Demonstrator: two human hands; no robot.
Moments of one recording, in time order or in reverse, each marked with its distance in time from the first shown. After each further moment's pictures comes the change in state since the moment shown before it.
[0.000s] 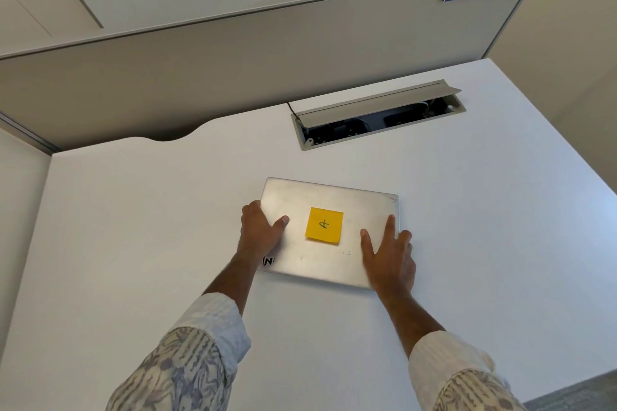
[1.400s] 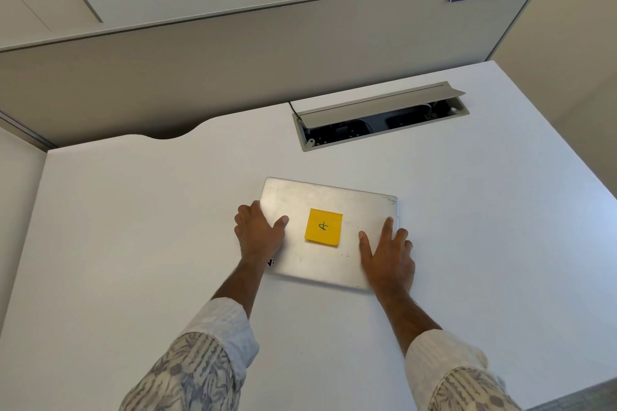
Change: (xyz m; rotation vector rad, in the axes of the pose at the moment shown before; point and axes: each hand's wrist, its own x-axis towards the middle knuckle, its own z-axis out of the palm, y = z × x) left_hand -0.003 0.005 0.006 0.120 0.130 0.000; right_hand 0.005 -0.010 -0.005 -0.122 -0.065 -0.032
